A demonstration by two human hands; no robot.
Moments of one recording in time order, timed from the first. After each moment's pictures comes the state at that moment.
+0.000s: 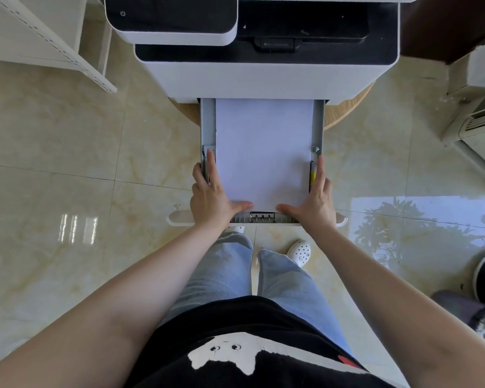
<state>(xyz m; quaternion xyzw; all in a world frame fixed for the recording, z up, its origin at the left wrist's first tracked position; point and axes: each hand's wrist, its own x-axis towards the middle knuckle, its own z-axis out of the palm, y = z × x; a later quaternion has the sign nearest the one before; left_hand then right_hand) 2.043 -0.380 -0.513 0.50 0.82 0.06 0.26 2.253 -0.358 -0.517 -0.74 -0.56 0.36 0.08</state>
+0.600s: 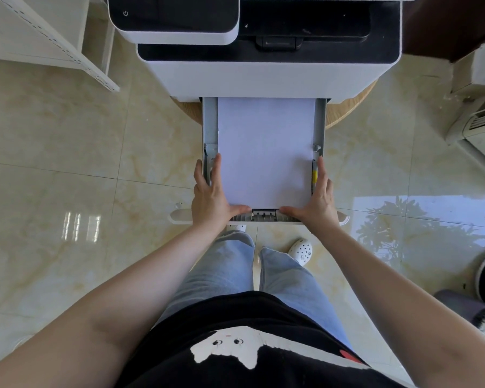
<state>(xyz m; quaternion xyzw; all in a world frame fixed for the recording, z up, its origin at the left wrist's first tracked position) 2.037 -0.388 -0.513 0.52 0.79 0.08 0.30 2.263 -0.360 -0.515 -0.70 -0.56 0.42 0.11</state>
